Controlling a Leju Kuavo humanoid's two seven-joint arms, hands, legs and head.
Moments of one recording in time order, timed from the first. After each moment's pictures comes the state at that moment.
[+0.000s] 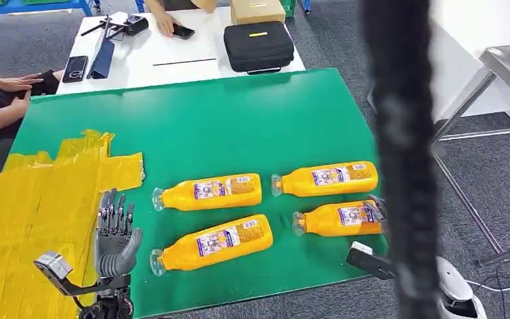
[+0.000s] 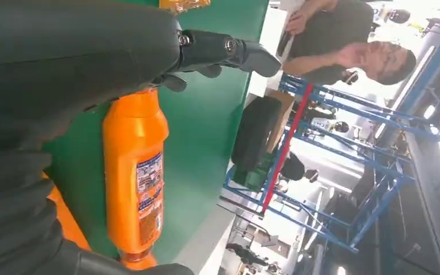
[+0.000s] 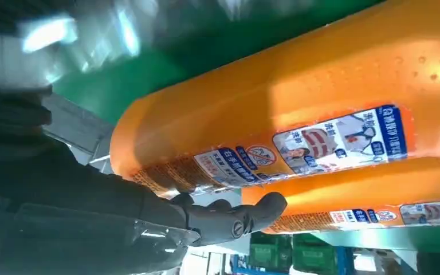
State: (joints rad) left arm 0.00 -0.21 0.05 -1.26 0.14 -0.28 -0.69; right arm 0.13 -0.31 -0.09 -1.45 1.05 -0.07 -0.30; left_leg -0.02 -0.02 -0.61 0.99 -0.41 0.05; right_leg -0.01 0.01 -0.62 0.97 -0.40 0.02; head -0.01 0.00
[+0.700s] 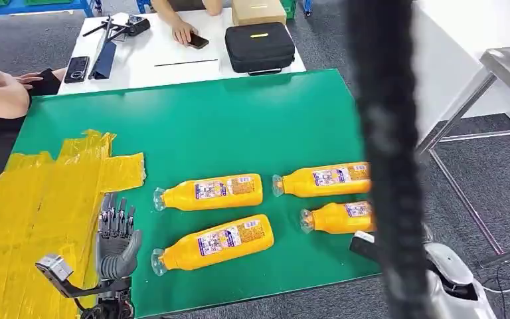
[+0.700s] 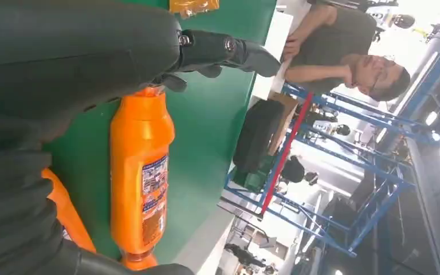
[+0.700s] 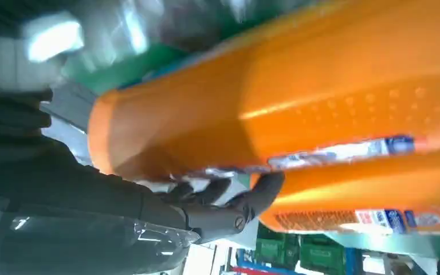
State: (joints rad) left arm 0.00 -0.20 0.03 -1.23 0.17 -0.27 -0.70; right arm 0.02 -0.36 -0.06 -1.30 1.12 -0.06 -0.28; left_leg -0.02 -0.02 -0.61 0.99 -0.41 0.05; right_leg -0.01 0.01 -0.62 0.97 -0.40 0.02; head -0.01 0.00
